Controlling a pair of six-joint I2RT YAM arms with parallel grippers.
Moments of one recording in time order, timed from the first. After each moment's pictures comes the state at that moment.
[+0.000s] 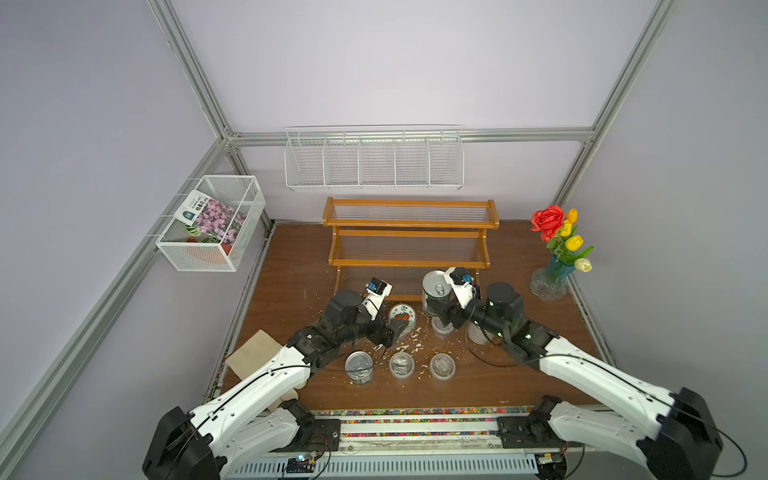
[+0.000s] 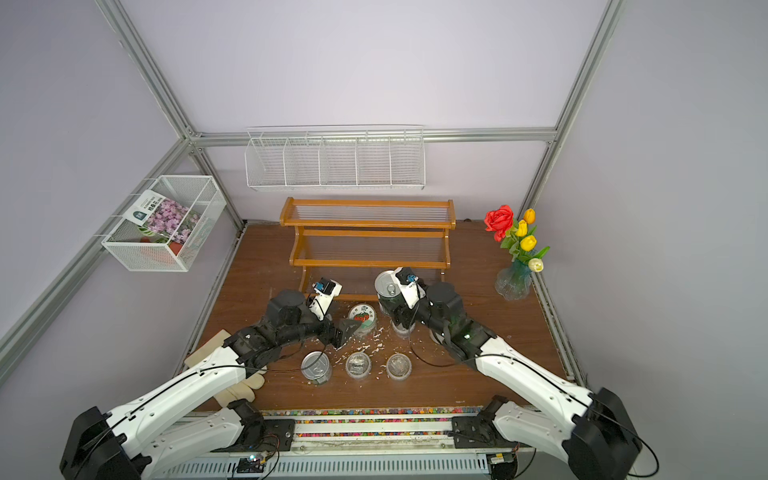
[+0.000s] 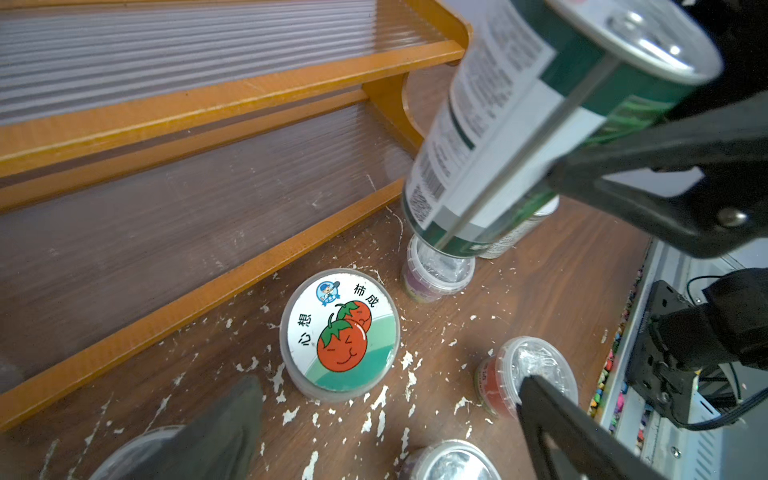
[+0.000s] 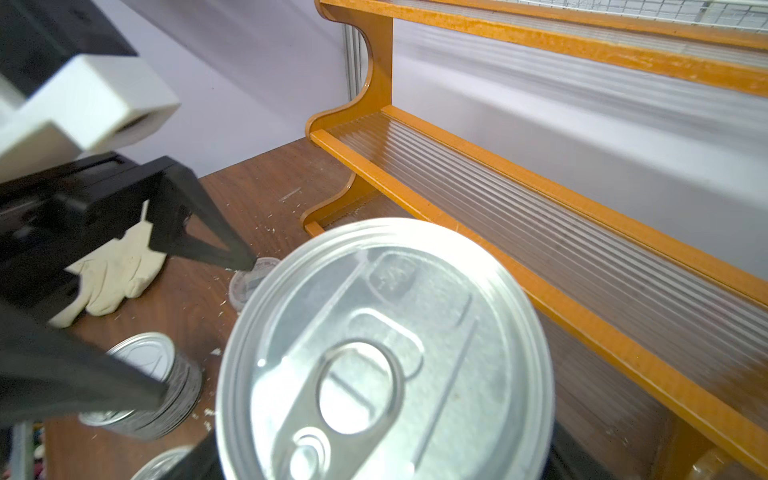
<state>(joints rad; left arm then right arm) -0.71 1.00 0.66 -0.16 0.27 -0.14 0.72 1.01 0.68 0.00 -0.09 -0.05</state>
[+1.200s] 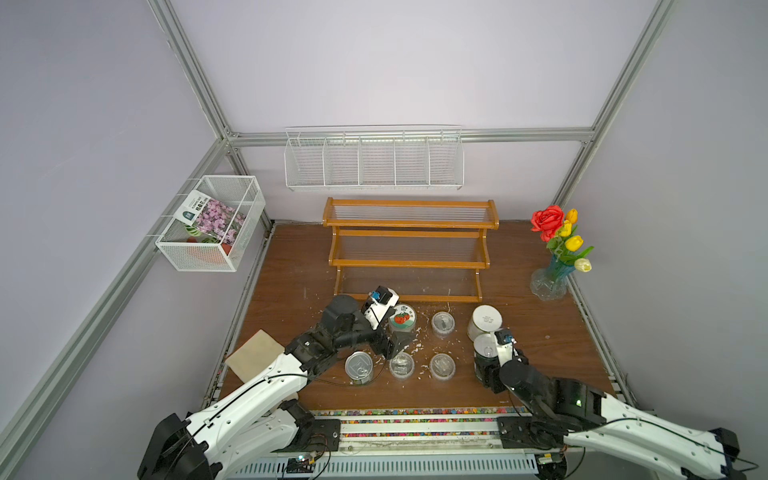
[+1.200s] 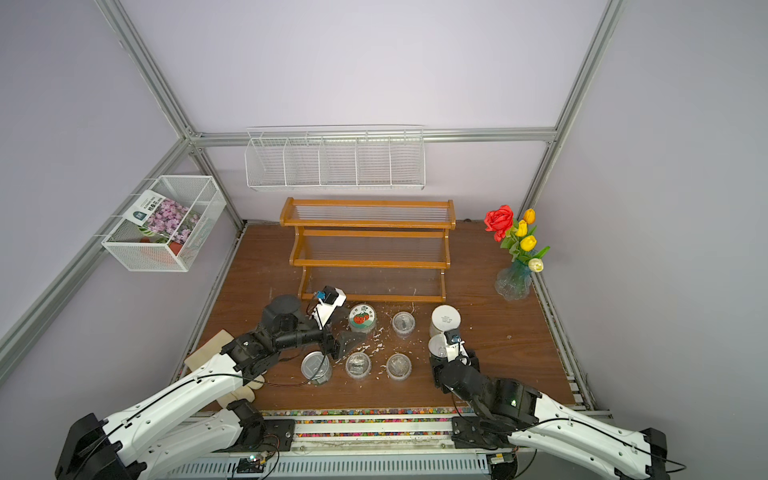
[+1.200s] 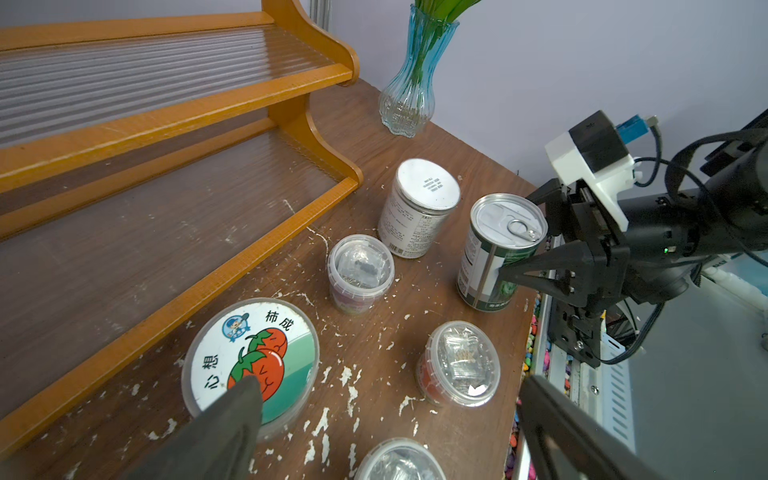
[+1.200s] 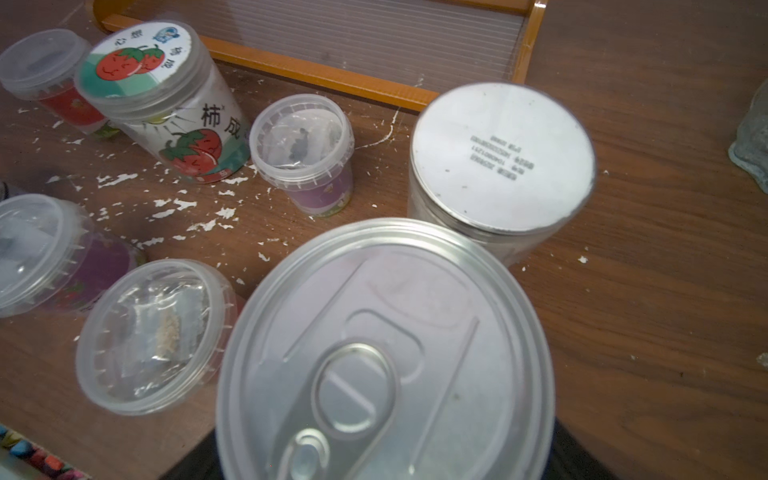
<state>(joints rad) -0.73 0.96 0.60 -0.07 0.44 -0.09 1.13 0.41 0.33 -0.75 0.59 0.58</state>
